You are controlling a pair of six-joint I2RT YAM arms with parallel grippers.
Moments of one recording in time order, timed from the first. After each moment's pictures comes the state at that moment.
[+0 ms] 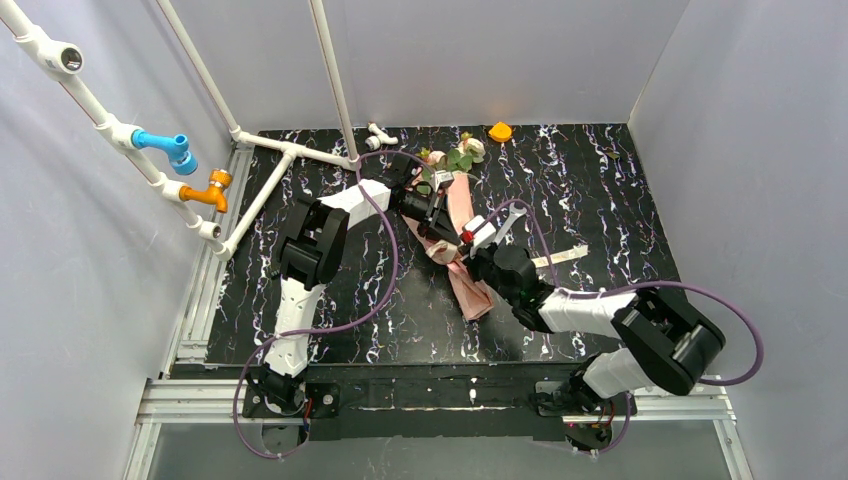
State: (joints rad) left arm -0.48 2.28 1.70 -0.47 1.22 -0.47; right arm 0.80 1.42 0.44 0.75 0.14 -0.11
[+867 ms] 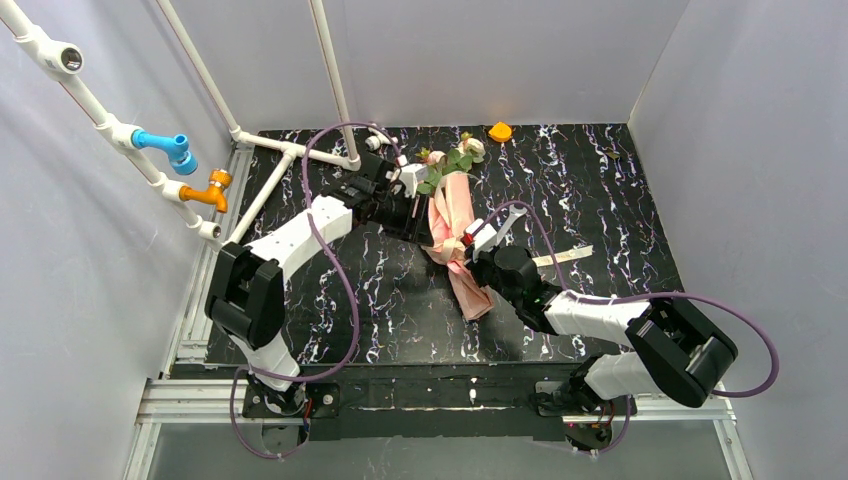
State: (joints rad) left arm -0.51 1.70 1.35 -0.56 0.53 -0.21; right arm 0.80 1.33 0.43 0.57 0.15 -0.12
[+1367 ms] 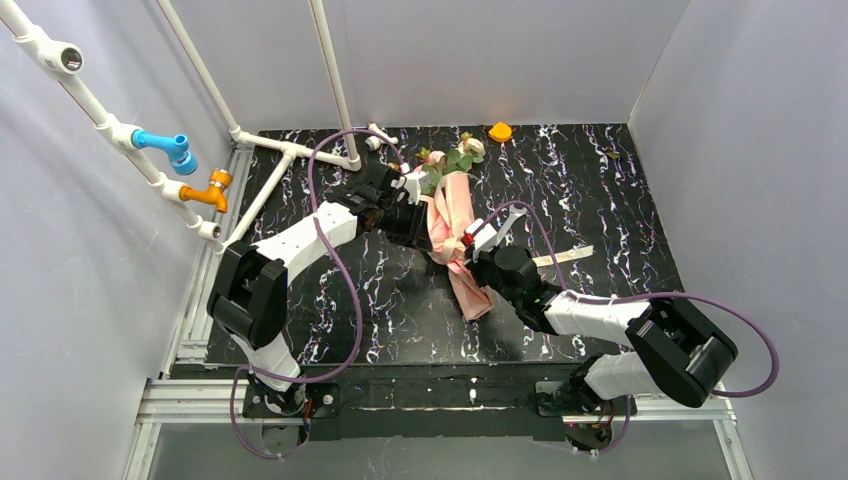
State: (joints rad) left arm -0.55 1.70 1.27 -0.48 0.48 -0.26; right arm 0.80 1.33 0.43 0.57 0.15 -0.12
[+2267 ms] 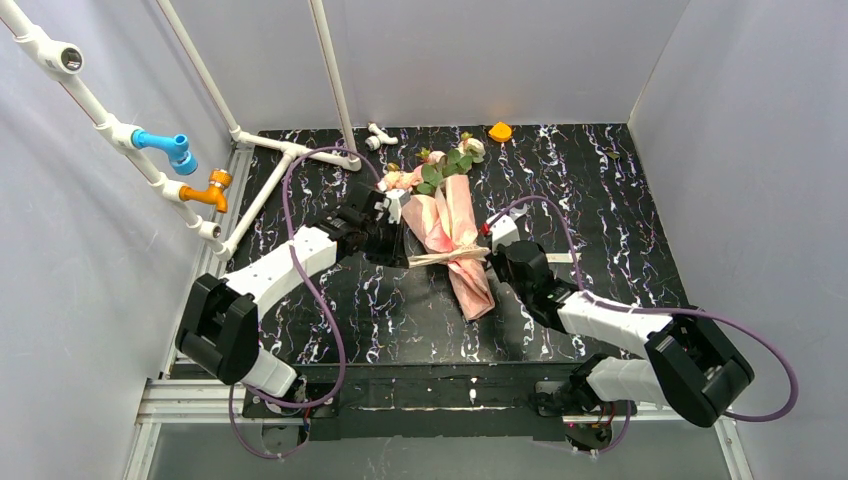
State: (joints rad) left arm -0.55 1.48 1.08 -0.53 0.33 -0.32; right arm 0.72 1.22 0.44 0.36 0.33 -0.14
